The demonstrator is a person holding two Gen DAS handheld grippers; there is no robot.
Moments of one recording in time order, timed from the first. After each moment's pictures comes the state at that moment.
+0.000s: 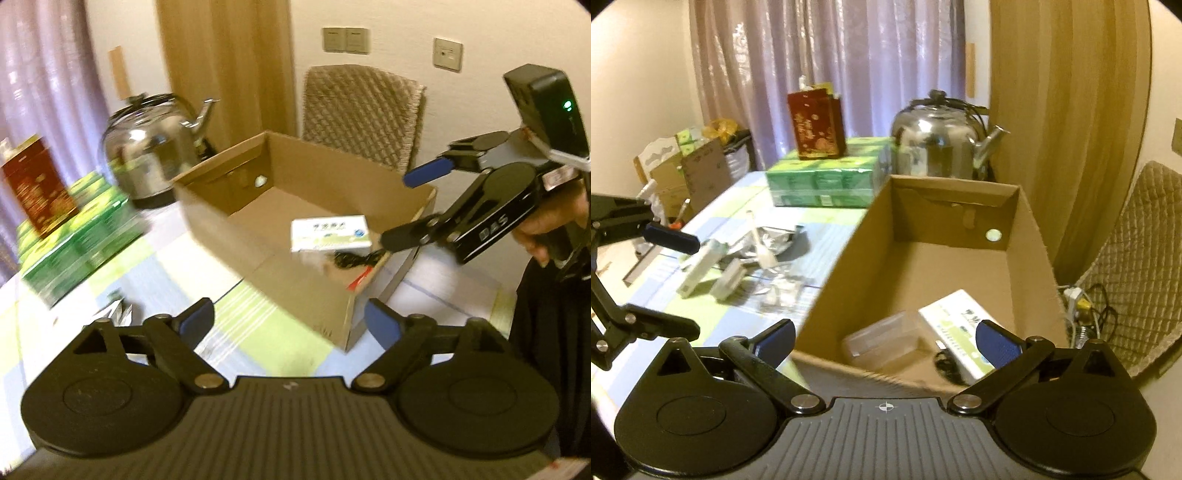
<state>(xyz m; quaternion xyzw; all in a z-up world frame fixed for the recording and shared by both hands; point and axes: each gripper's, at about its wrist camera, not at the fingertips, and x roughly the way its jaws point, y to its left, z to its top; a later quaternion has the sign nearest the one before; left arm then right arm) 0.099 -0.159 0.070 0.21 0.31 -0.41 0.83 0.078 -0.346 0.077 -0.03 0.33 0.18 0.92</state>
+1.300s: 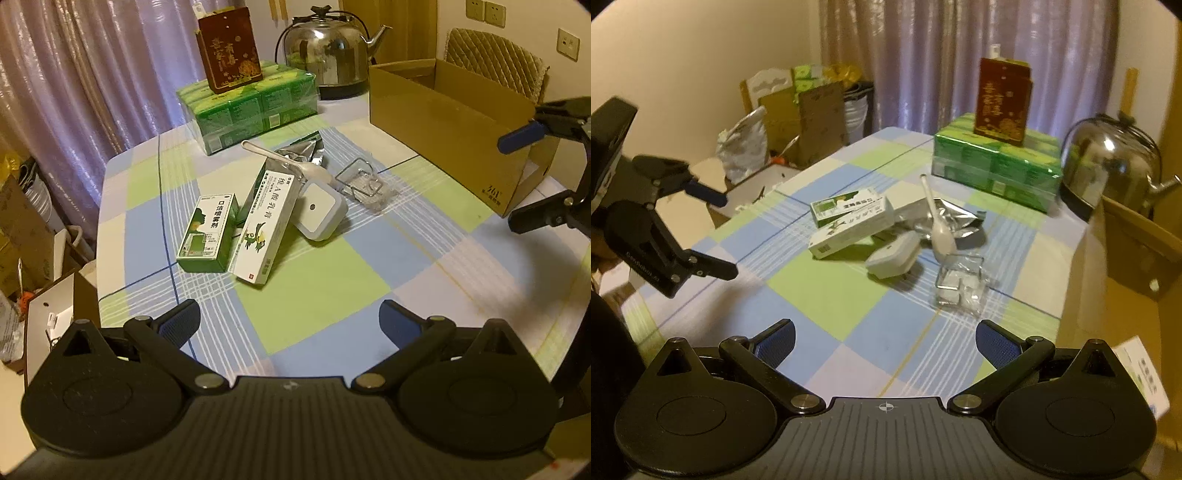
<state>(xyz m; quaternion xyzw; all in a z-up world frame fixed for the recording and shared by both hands) 0.116 0.058 0.025 0.19 0.38 -0.24 0.87 0.056 -0.151 0.039 -0.13 0.35 0.33 0.86</state>
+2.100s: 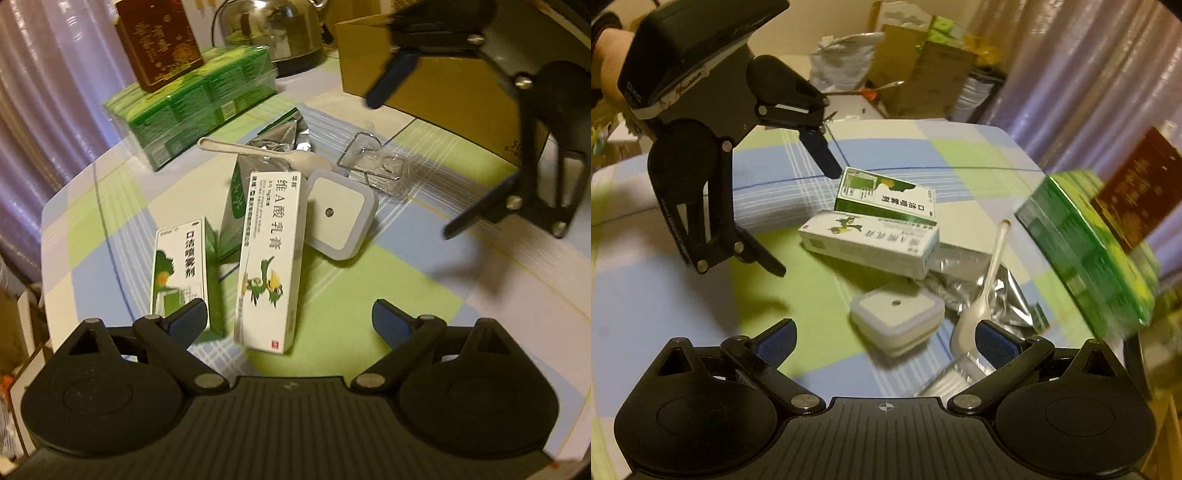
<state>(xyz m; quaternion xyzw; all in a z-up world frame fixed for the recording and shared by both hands) 0.226 0.047 -0.036 0.27 0.37 -0.34 0.82 0.167 -0.054 -0.019 -0.37 0.31 0.46 0.75</state>
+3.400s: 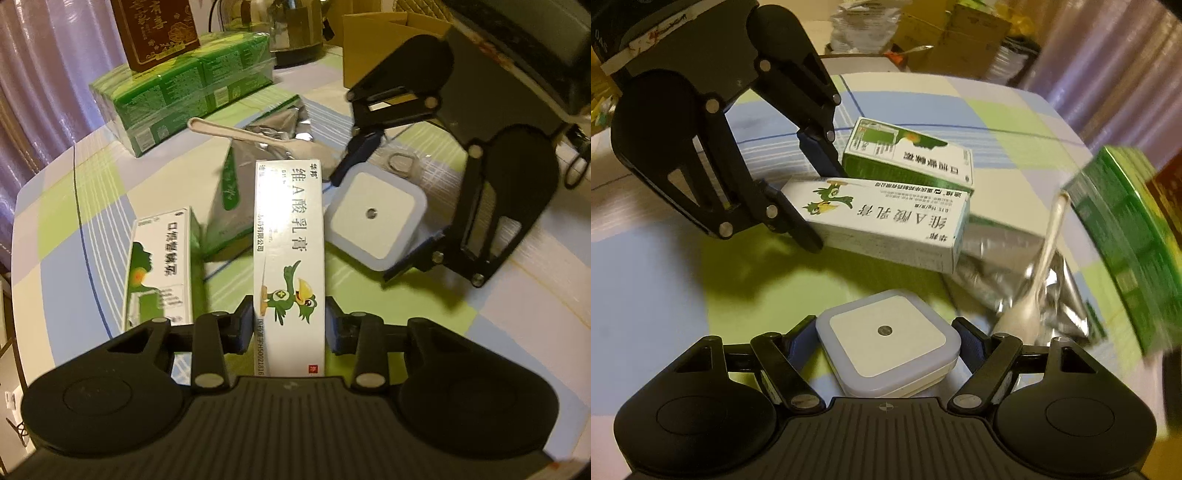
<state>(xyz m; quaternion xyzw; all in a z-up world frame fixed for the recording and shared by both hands) 0.246 0.047 -0.061 0.23 0.39 -0.36 0.81 0.197 -0.028 -0.068 -0.39 0.36 0.47 0.71</state>
